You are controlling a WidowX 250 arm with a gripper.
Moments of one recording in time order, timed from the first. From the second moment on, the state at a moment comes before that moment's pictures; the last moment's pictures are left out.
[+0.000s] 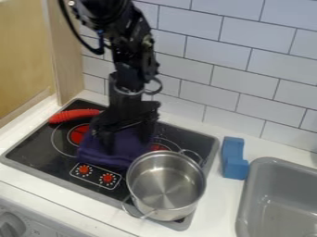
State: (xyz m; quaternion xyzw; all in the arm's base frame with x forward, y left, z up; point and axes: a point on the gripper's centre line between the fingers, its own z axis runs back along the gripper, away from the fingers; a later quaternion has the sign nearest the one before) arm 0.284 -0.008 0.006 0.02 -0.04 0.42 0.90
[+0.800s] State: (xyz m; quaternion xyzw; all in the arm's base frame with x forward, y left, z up) arm 0.318 -0.062 0.005 -0.01 -0.05 0.33 0.94
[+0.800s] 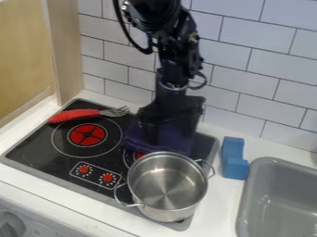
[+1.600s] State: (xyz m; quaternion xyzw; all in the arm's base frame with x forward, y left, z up) arm 0.320 -0.071 0.015 -0.02 -0.04 0.33 0.94
